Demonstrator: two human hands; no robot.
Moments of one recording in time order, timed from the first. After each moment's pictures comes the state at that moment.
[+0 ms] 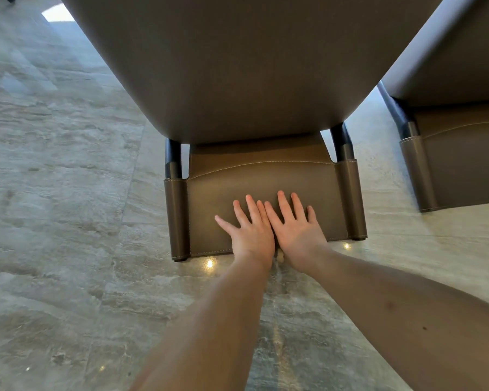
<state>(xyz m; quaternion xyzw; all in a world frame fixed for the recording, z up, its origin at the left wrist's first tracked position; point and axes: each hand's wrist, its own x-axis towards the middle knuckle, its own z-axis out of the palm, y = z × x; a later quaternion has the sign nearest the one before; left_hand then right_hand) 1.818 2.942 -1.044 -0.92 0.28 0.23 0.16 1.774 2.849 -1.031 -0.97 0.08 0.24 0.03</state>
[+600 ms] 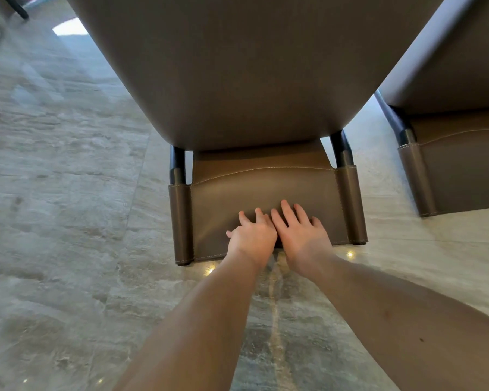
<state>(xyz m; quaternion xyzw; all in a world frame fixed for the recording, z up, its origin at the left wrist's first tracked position) 1.833 2.950 -1.019 -0.88 0.37 0.28 0.15 1.771 2.849 -1.013 -0.97 0.11 0.22 0.06</state>
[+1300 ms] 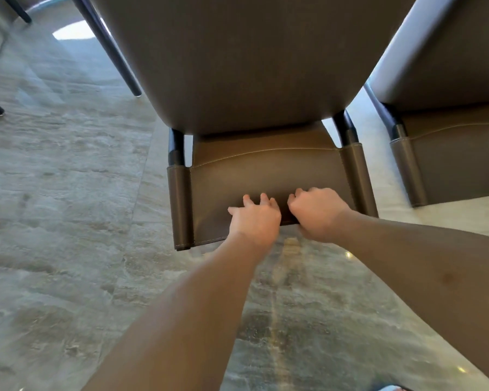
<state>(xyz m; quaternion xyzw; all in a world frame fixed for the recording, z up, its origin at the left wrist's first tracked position) 1.833 2.950 -0.969 -0.88 0.39 0.24 0.14 1.787 2.825 -0.947 -0.96 -0.02 0.25 -0.10</state>
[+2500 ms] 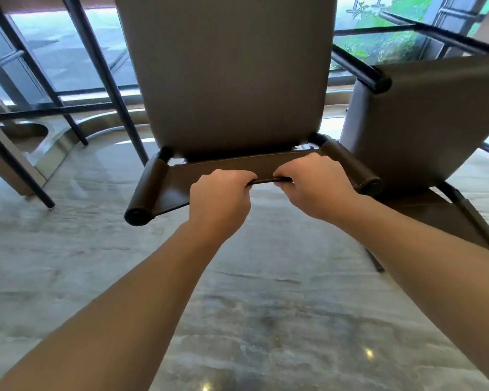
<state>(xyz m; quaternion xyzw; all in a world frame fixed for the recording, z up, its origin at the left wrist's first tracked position) 1.852 2.972 -0.762 -0.91 0.34 -0.14 -0.19 1.787 2.823 -0.740 -0.99 0.07 -0.12 0.04</state>
